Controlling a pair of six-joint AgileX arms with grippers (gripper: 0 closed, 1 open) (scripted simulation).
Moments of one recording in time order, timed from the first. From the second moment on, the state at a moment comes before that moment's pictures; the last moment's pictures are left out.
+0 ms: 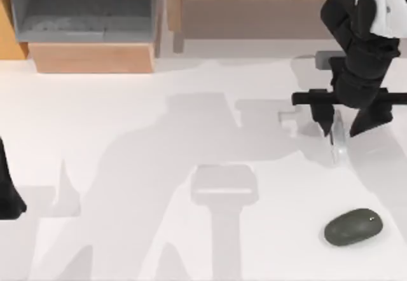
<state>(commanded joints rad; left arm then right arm) 0.00 0.00 0.00 0.00 0.00 0.00 0.28 2.19 1.63 -1.02 -0.01 0.30</state>
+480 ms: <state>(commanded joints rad) 0.00 0.00 0.00 0.00 0.00 0.00 0.28 2.19 1.63 -1.02 -0.01 0.30</state>
